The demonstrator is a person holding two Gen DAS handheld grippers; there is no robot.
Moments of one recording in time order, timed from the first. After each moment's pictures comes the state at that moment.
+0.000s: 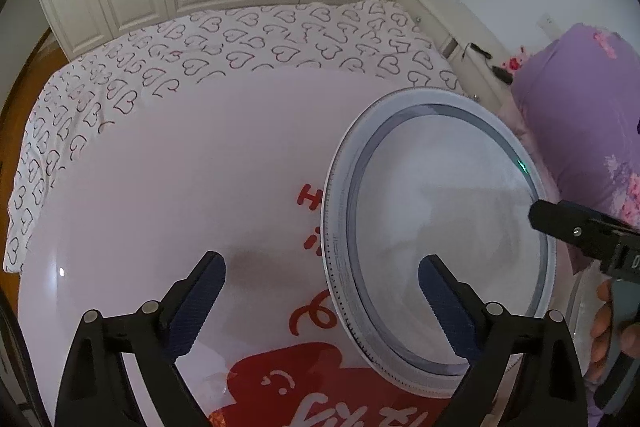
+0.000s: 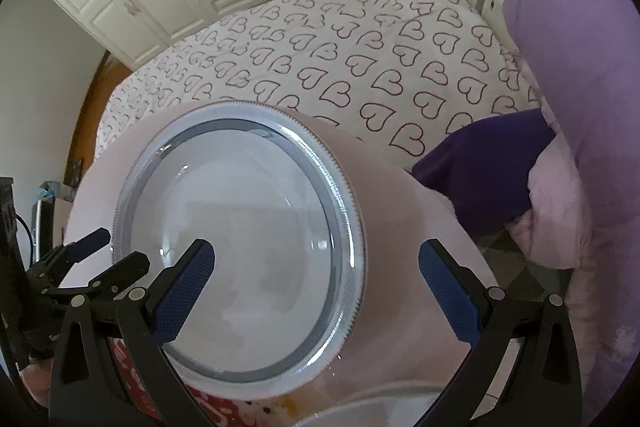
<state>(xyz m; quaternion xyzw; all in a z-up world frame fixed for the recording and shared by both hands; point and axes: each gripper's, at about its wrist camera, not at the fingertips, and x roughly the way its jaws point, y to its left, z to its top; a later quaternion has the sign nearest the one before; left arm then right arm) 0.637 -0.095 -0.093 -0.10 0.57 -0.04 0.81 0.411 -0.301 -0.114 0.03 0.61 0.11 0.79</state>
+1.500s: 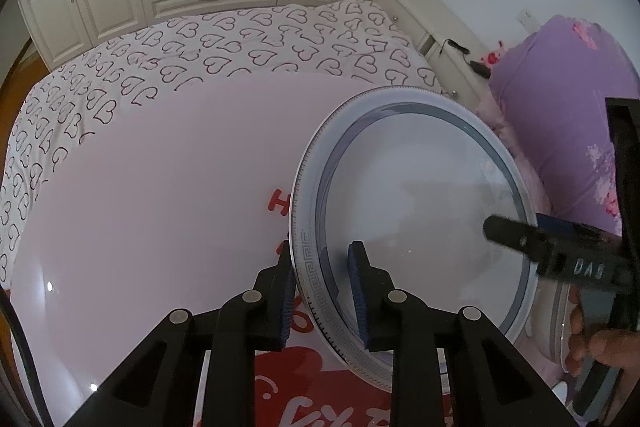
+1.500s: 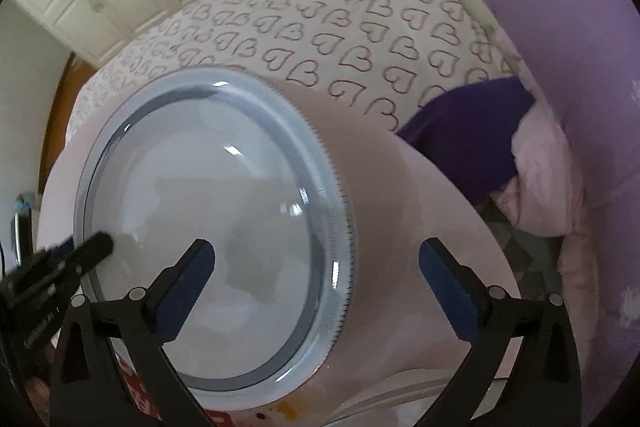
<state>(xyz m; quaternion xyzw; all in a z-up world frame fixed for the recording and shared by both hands) 0.637 -0.100 -0.092 -0.09 0.56 -0.07 0.82 0.406 -0.304 -0.134 0.04 0.63 0.04 0.78</state>
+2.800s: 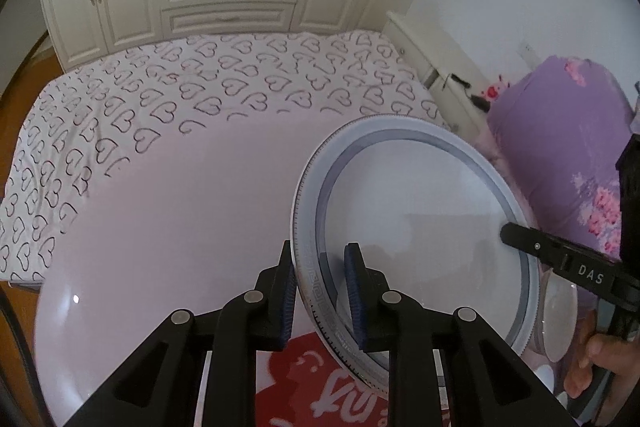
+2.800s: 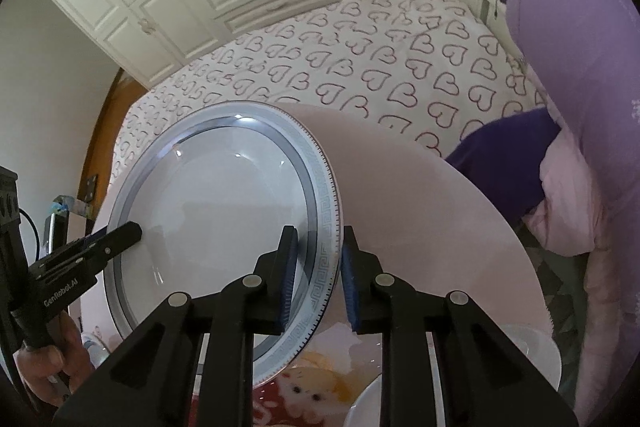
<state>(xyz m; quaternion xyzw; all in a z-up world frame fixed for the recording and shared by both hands) 0.601 -0.056 -0.055 -0.12 0.52 -0.06 0.85 0.378 -0.280 -0.089 0.06 0.57 0.12 0.81</state>
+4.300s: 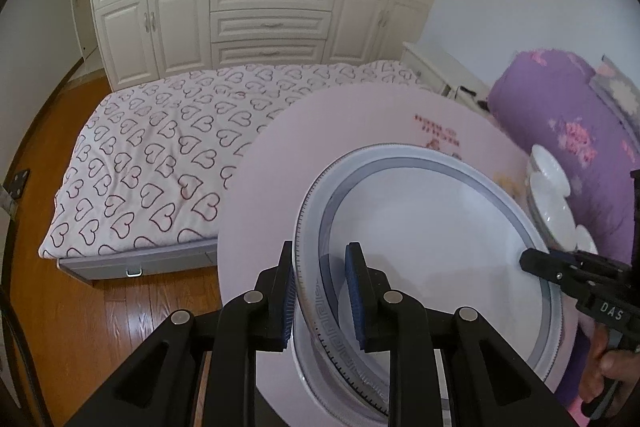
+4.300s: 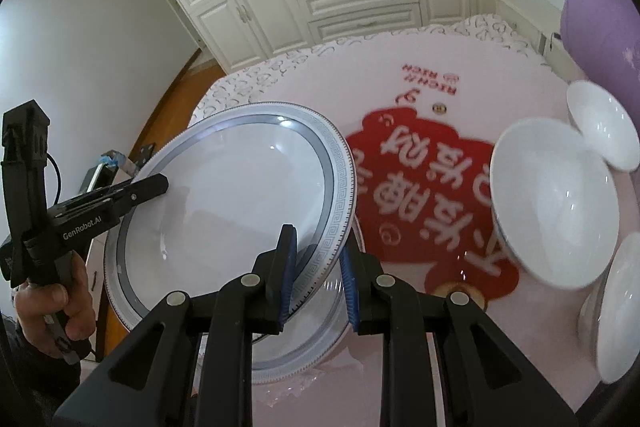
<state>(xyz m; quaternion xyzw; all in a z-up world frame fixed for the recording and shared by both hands) 0.211 0.064 0.015 -0.08 0.46 -0.03 0.89 0.121 -0.136 -0.059 0.04 0.50 0.23 0.84</state>
